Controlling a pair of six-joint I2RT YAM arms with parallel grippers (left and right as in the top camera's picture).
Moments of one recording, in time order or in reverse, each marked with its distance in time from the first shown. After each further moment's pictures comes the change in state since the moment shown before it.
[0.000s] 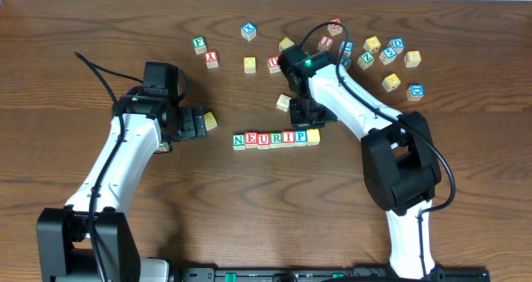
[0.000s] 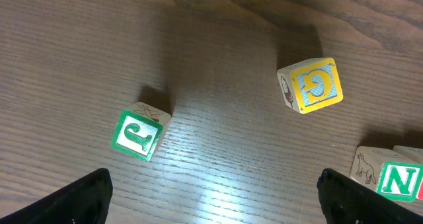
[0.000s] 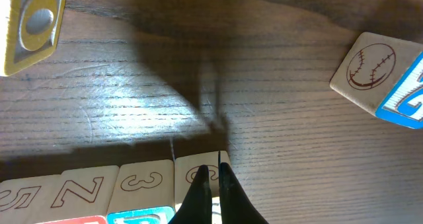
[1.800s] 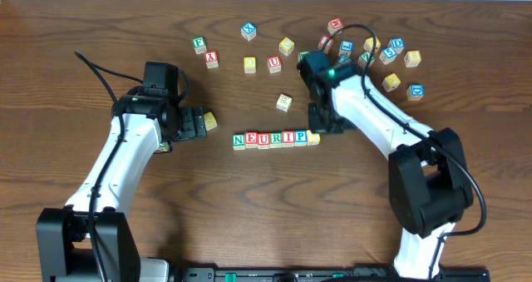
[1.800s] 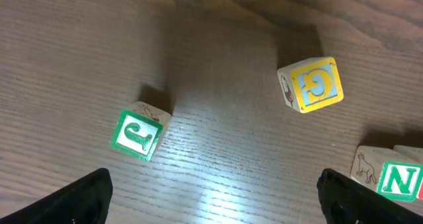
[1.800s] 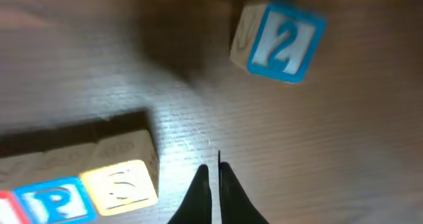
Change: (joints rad) left arm 0.000 0.000 0.000 -0.001 0.000 0.000; right arm -0.048 -0.202 -0.257 0.124 0.078 0.027
